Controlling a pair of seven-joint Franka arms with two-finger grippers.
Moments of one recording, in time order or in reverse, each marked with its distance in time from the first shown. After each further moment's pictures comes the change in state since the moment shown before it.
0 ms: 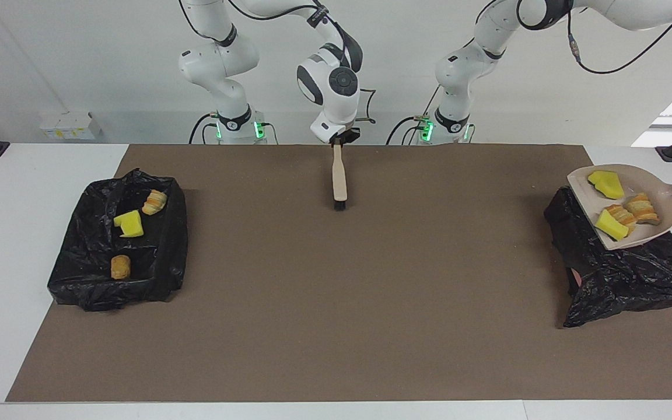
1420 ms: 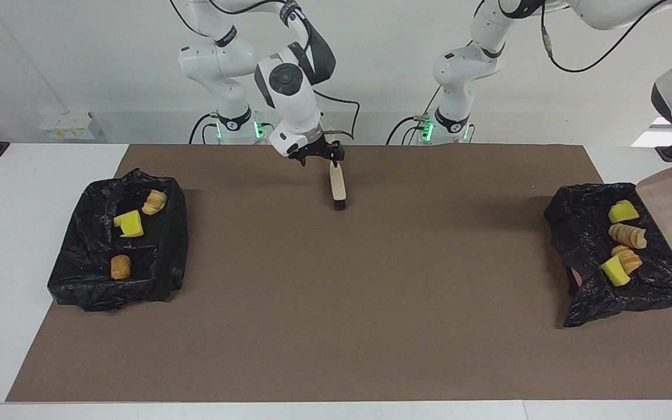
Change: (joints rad) left arm -0.186 -0.122 -0.018 -0.200 0.941 0.116 -0.533; right arm -0.340 -0.041 -0.017 0.185 0.009 -0.019 -0.140
